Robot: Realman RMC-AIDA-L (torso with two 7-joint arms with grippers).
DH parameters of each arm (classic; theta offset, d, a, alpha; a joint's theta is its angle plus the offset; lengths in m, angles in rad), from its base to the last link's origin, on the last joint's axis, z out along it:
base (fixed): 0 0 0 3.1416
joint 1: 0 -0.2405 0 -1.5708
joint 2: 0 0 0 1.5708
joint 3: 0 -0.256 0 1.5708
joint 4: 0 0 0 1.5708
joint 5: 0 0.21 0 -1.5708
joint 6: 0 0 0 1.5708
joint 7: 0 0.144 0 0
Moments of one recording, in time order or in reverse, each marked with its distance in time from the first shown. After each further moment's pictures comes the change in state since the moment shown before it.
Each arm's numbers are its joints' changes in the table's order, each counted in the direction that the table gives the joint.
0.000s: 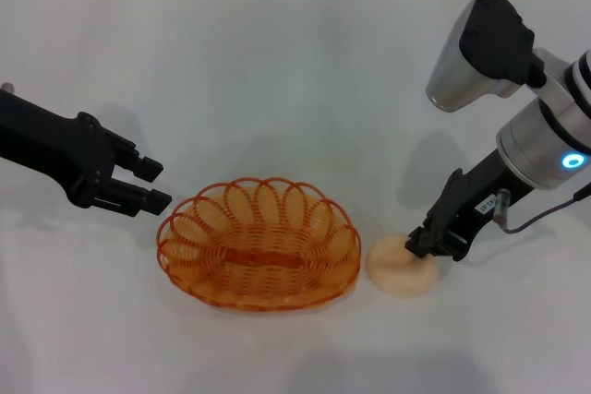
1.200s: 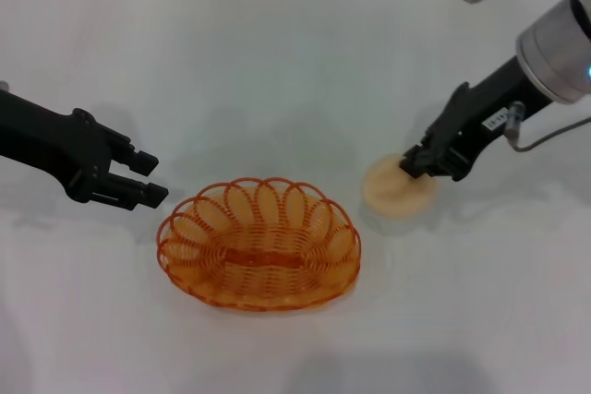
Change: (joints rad) left arm -0.011 0.000 0.008 0.000 0.000 -0.028 0.002; right arm -0.064 0.001 -0.170 -0.188 -0.041 -0.138 0.050
